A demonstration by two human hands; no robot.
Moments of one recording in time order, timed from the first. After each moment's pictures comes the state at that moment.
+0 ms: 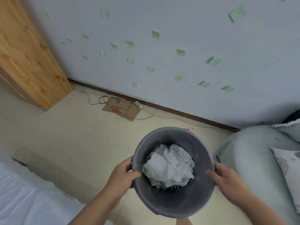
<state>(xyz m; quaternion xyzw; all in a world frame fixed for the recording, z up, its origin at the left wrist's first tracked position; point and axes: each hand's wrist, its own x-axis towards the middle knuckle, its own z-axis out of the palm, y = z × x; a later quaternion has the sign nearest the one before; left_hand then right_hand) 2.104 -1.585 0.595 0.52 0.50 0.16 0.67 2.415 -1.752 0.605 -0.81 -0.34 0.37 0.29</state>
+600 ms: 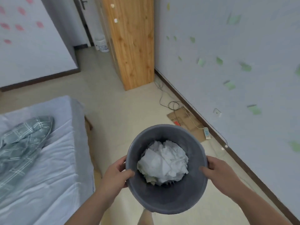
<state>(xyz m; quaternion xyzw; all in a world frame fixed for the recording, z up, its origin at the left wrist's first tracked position) 2.008 -1.305 0.584 0.30 0.68 0.39 0.55 2.354 -1.208 0.601 -0.63 -0.61 0.46 0.11</state>
